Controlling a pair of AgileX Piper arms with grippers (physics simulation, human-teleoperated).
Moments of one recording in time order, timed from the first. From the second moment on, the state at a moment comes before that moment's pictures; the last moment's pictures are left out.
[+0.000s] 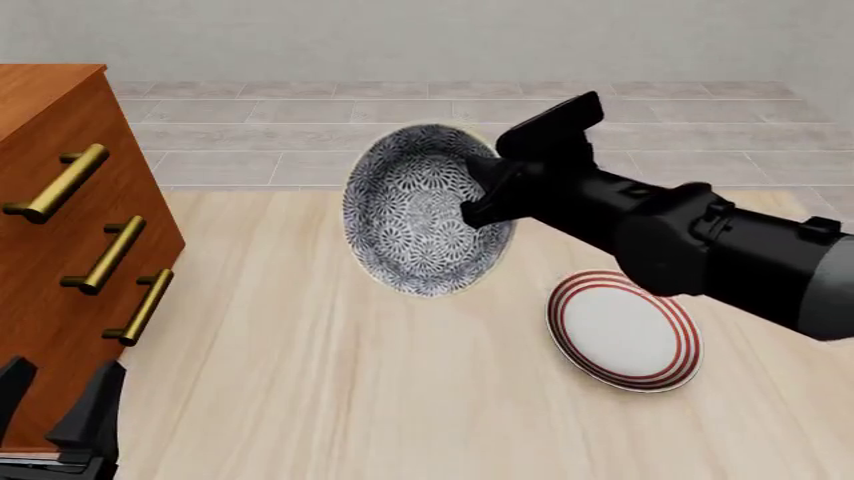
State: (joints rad) left arm -0.04 0.01 0.00 -0.02 -0.02; right arm 0.56 1.45 -1.04 -0.07 -0.10
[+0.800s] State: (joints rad) left arm -0.04 0.00 0.00 -0.02 -0.03; right arm 0.67 1.59 -1.10 -0.13 -0.11
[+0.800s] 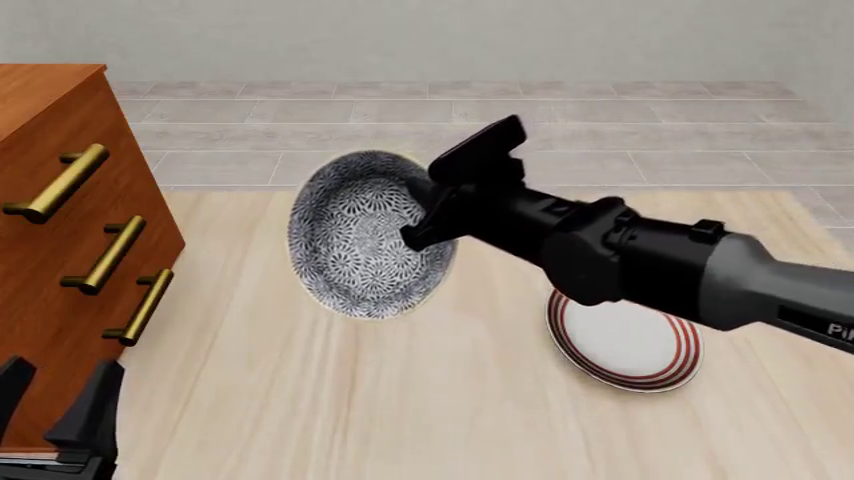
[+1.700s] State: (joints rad) left arm -0.17 0.19 -0.05 -0.19 -0.06; right arm 0.67 1.59 -1.06 -0.20 -0.16
